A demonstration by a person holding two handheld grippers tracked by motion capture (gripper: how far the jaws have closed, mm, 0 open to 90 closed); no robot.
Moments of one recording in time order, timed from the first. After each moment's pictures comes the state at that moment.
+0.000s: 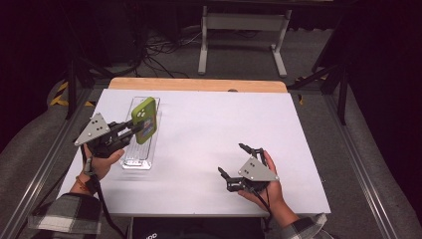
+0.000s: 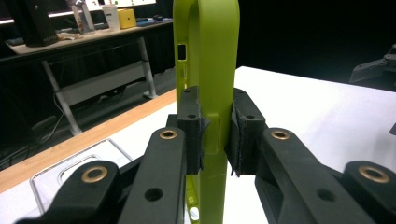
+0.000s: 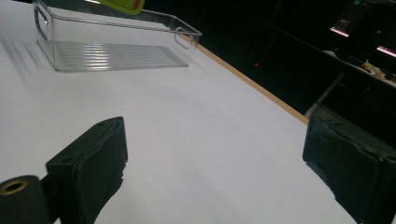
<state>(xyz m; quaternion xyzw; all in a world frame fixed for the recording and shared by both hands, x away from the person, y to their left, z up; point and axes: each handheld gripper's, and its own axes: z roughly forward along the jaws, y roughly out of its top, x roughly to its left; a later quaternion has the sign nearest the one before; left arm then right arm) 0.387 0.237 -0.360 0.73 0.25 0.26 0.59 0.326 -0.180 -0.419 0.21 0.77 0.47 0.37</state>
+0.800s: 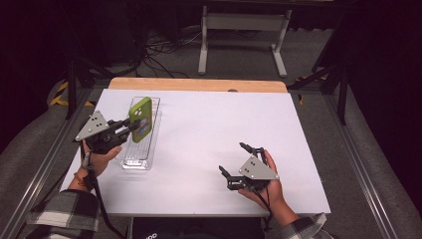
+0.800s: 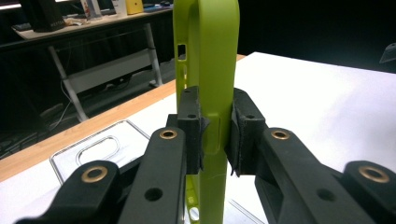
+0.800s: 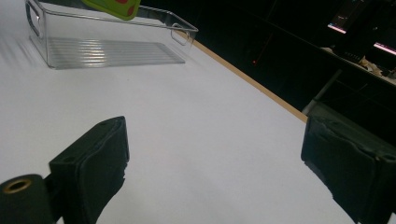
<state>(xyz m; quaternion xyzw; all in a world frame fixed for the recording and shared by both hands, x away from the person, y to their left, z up) 0.405 0.248 -0.373 0.74 0.26 0.25 0.57 0.328 -0.182 -0.419 0.21 0.77 0.47 0.37</state>
